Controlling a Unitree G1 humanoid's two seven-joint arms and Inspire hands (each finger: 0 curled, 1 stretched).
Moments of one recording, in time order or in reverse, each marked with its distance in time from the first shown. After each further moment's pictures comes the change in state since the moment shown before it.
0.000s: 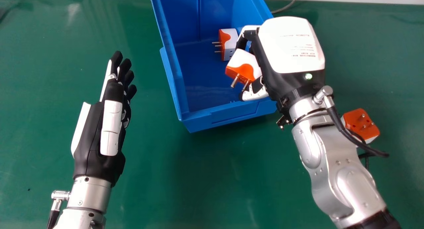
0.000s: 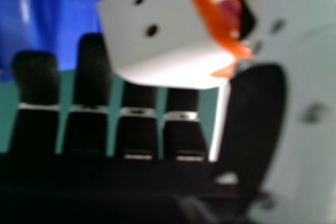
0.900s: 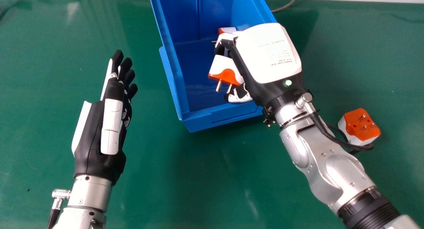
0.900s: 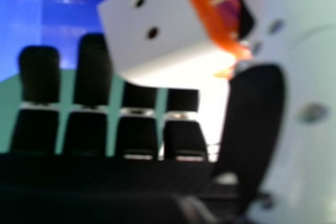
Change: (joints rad) left arm -0.009 -0.001 0.001 0.010 -0.005 0.001 -0.006; right arm -0.139 -0.030 0.111 0.323 0.074 -0.162 -0.276
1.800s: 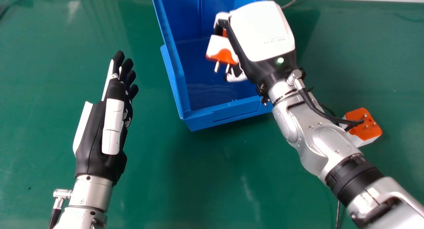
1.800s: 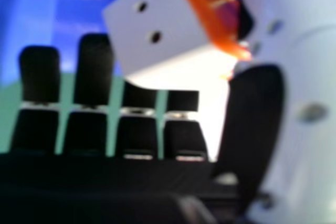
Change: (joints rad) left arm -0.004 -0.001 -0.002 0.014 0.004 -0.010 -0.001; right arm -0.219 0.050 0.048 0.361 0.037 0.023 -0.097
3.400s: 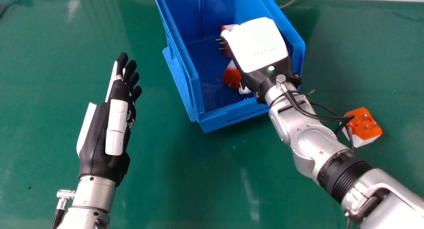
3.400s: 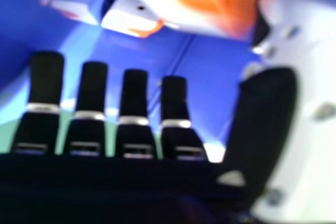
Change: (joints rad) left arm 0.001 -0.004 -0.010 0.003 0.004 0.001 0.004; right arm -0.035 -0.008 0.188 -0.011 -0.049 0.248 0.144
